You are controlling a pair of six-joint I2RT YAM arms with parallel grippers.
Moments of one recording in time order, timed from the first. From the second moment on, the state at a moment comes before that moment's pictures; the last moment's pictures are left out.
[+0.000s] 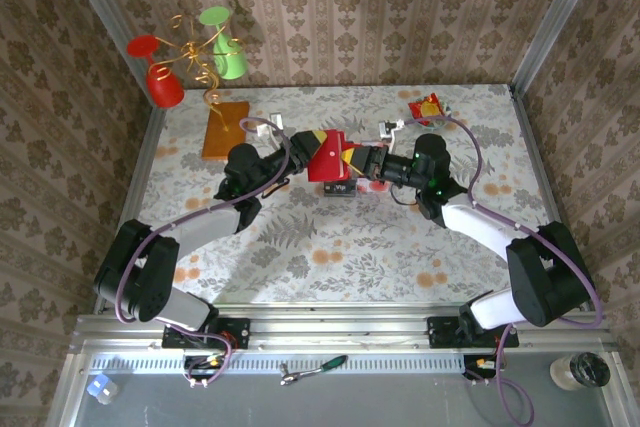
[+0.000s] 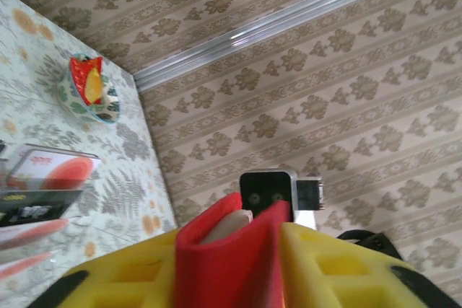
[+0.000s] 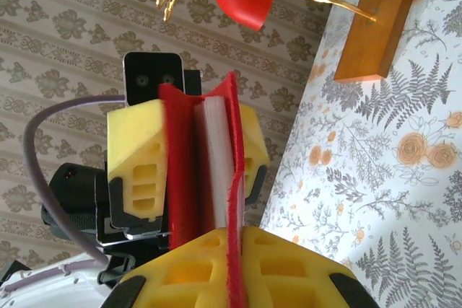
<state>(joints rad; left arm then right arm) -0.56 1.46 0.74 0.83 0.47 -1.23 0.39 1.42 0.77 0.59 -0.72 1.12</state>
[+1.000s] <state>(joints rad) -0.78 1.37 1.19 -0.39 -0.02 -0.50 0.39 1.36 0.56 0.56 -0.71 1.10</state>
